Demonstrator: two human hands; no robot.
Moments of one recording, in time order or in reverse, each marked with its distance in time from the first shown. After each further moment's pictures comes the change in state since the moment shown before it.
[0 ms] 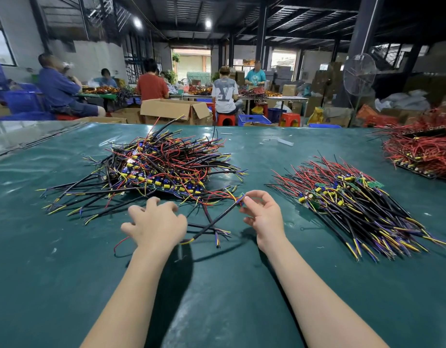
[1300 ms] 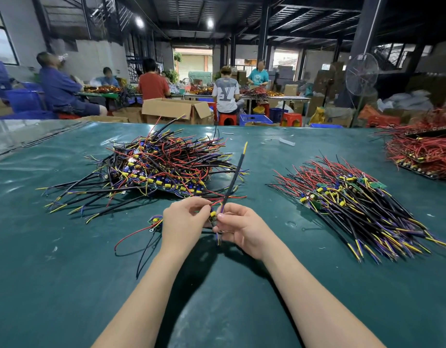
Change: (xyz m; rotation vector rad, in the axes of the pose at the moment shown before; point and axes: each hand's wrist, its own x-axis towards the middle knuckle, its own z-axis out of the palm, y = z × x) left_hand -0.016 0.019 0.019 -0.850 0.038 0.274; right_hand -0.011 0.003 0.012 -0.026 -0.495 0.261
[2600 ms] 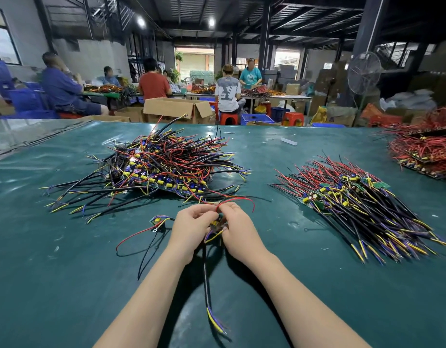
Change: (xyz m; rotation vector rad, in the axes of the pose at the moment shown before) left_hand 0.003 -0.009 0.011 -0.398 -0.178 -0.337; right_hand 0.006 0.013 0.014 -1.137 0.252 -0.368
